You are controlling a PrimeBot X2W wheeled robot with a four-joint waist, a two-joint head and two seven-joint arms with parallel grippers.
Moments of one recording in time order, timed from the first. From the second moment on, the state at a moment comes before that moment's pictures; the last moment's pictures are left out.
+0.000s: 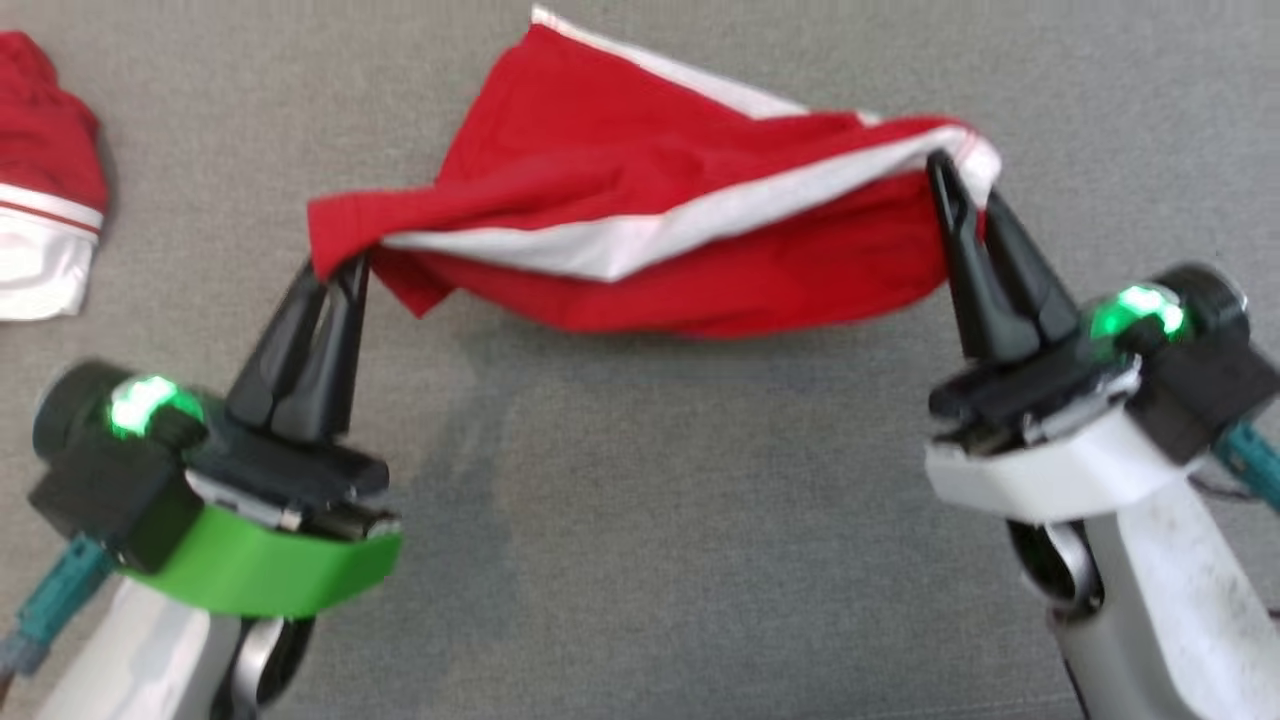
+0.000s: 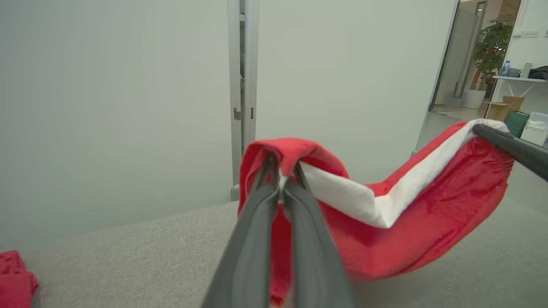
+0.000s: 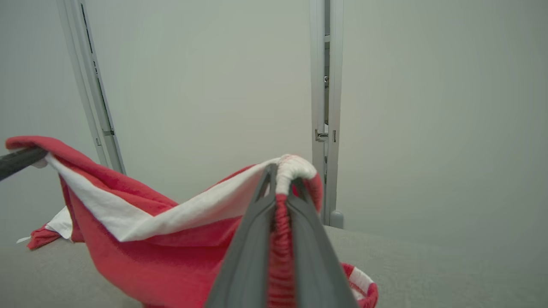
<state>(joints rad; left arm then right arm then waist) -0.33 0.49 -0.43 -0.25 -0.54 0.00 -0.26 -0.37 -0.13 0.20 -0.16 0.23 0.13 -0.26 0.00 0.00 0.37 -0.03</state>
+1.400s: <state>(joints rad) -0.70 0.31 -0.59 0.45 -0.71 -0.12 -0.05 -0.22 -0.05 0.13 0.17 0.39 0.13 -0.26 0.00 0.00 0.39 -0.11</state>
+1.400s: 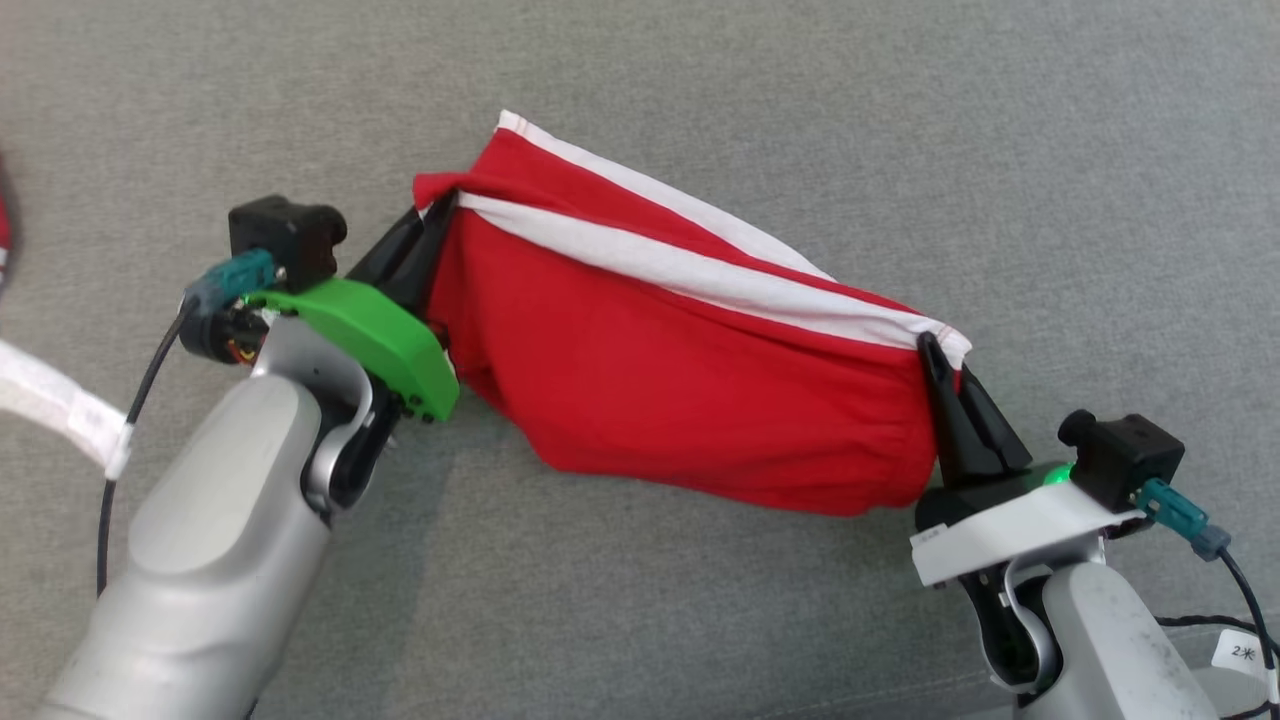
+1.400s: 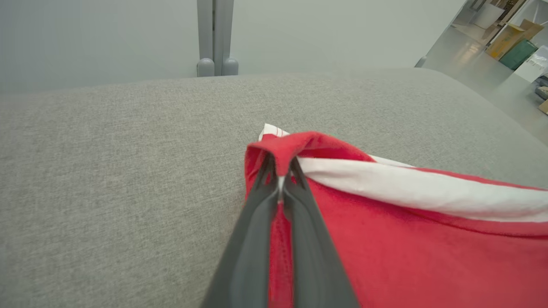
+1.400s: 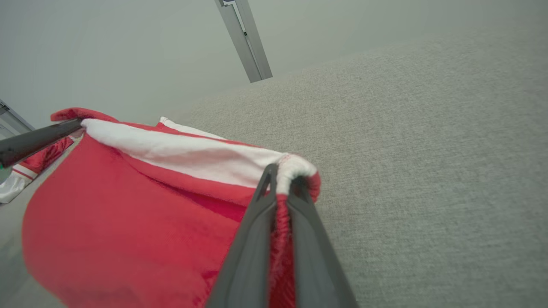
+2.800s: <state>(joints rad) -0.69 0.27 -0.65 0.73 -0.78 -0.08 0.01 -0.12 -0.05 0.01 0.10 0.24 0.13 -0.26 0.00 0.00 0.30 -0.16</state>
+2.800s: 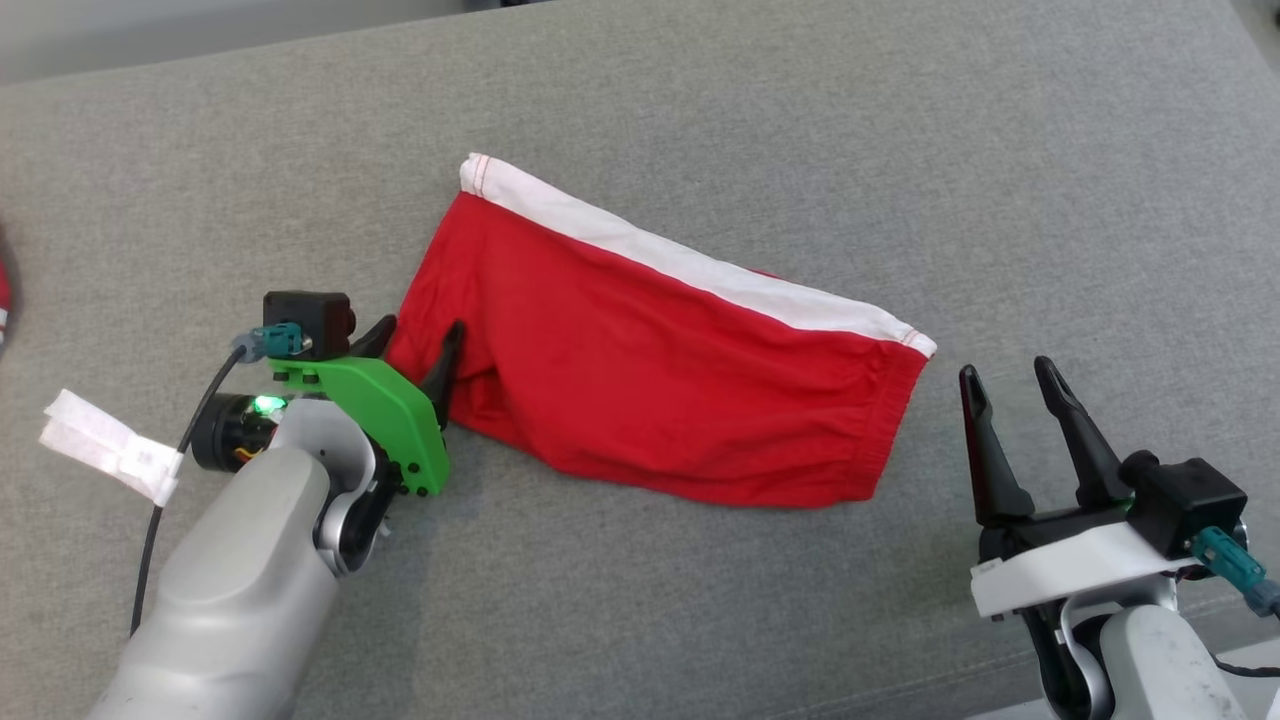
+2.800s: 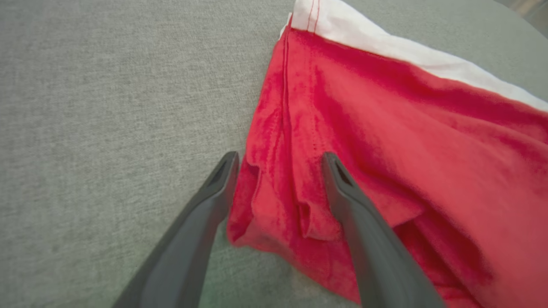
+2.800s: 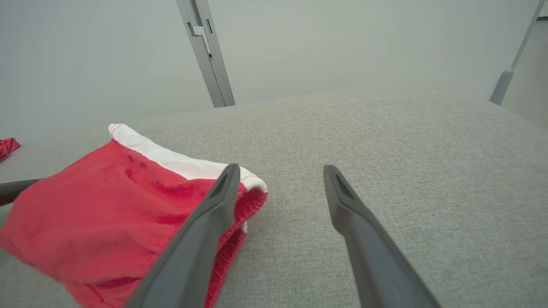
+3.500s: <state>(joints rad) -0.57 0.24 -0.65 0.67 -0.81 -0.09 -0.10 -0.14 -0.05 -0.09 0.05 0.17 0.13 -0.26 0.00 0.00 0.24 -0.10</state>
